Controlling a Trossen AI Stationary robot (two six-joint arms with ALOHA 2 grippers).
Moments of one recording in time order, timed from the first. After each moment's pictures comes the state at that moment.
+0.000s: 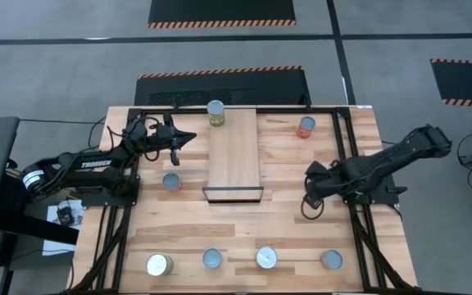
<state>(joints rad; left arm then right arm) 0.68 1.03 0.21 0.84 0.45 0.09 0.33 1.13 0.84 -1.16 0.27 1.05</state>
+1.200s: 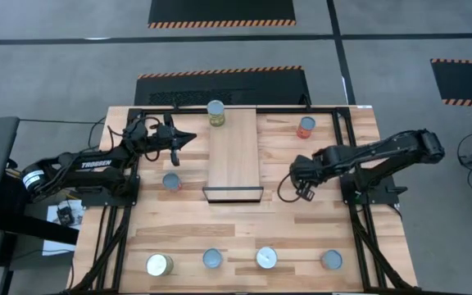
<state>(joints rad) 0.68 1.03 0.21 0.83 0.45 0.09 0.10 1.28 0.97 -1.19 0.20 0.63</state>
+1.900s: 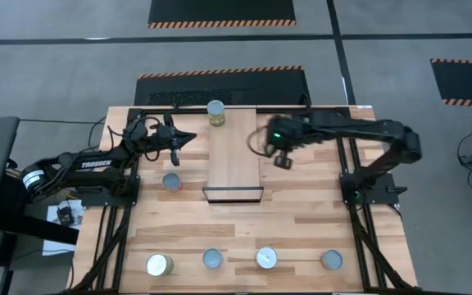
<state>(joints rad) 0.68 1.03 0.21 0.83 0.45 0.09 -0.16 1.54 1.52 -1.13 0.26 -0.02</state>
